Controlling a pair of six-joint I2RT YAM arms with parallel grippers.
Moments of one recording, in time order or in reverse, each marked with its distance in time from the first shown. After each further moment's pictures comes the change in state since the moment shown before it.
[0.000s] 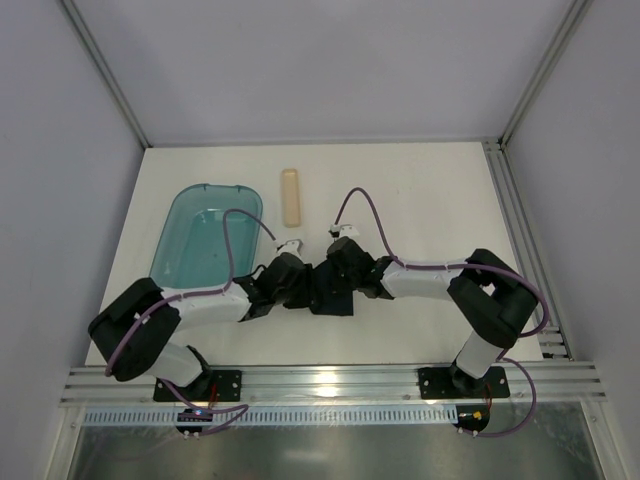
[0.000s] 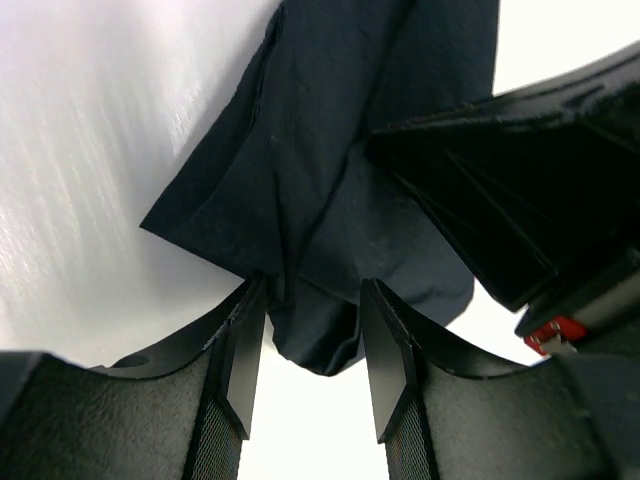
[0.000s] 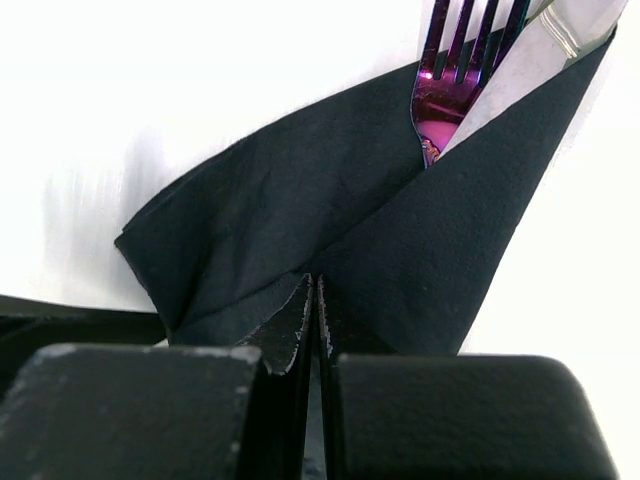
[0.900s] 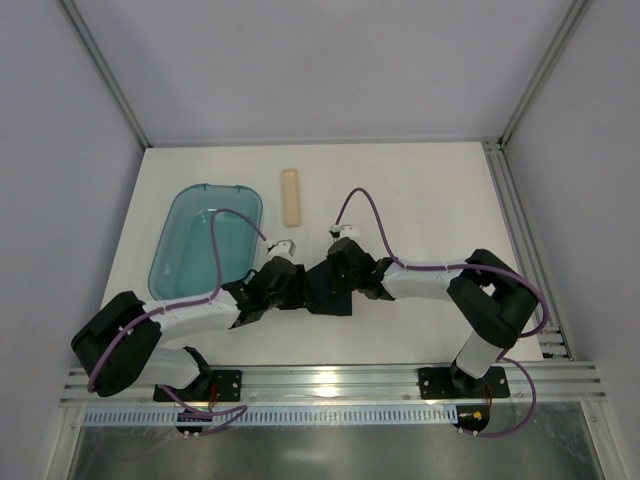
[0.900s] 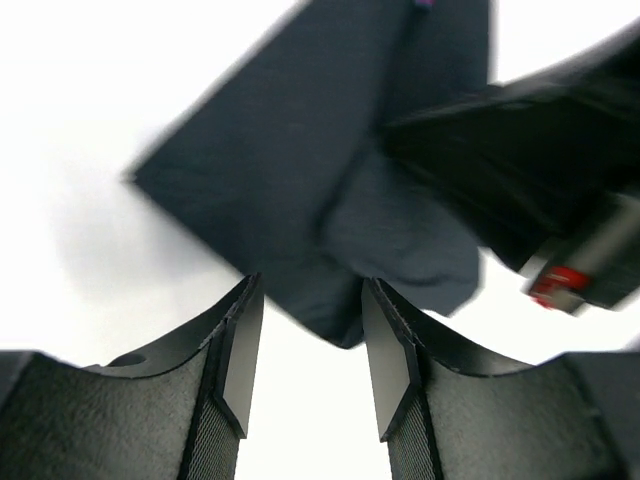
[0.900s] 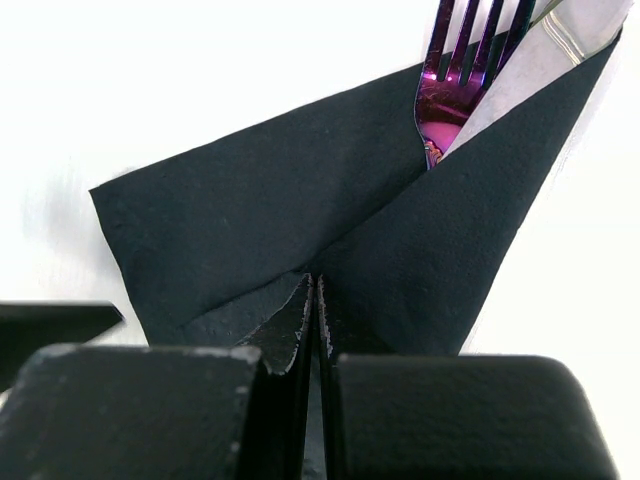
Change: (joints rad) left arm 0.000 -0.128 -0.084 0.026 -0.036 0.026; right arm 0.000 -0.001 -0.015 0.034 -0.011 0.008
